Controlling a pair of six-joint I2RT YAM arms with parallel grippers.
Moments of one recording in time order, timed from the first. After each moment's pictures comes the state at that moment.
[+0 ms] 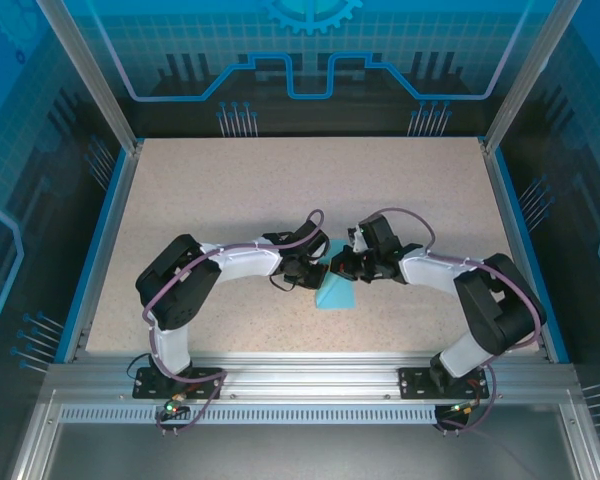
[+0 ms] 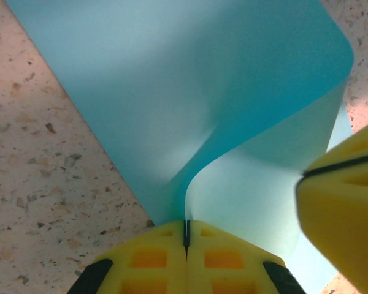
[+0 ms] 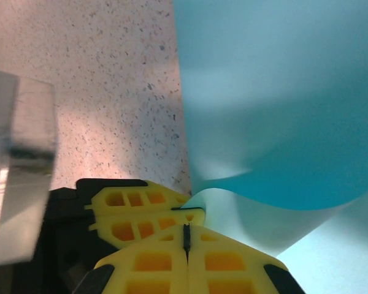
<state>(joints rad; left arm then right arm) -0.76 1.88 1.13 -0.42 0.17 -0.48 0.50 1.59 0.72 -0.08 -0.49 0.81</state>
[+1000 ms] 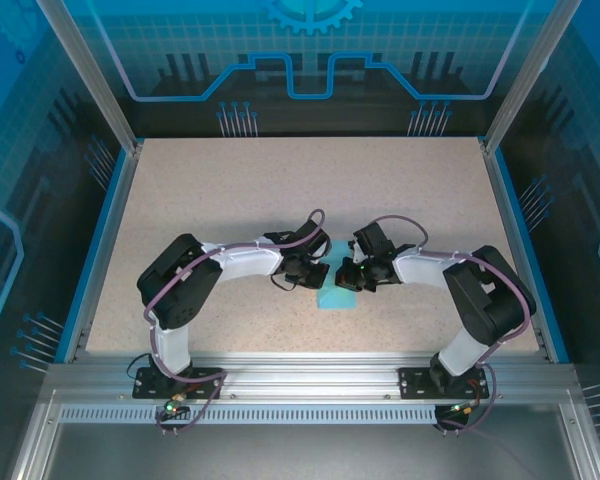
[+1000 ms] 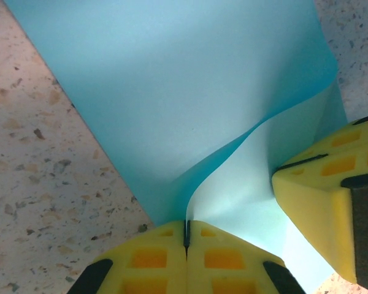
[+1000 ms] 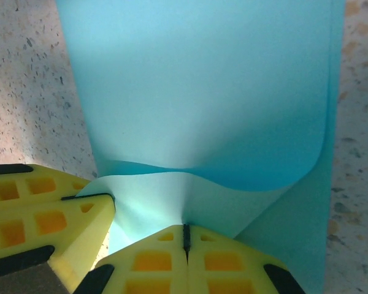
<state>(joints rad) -0.76 1.89 1.14 -0.42 0.18 -0.48 0.51 1.64 0.73 -0.21 -0.40 0.73</state>
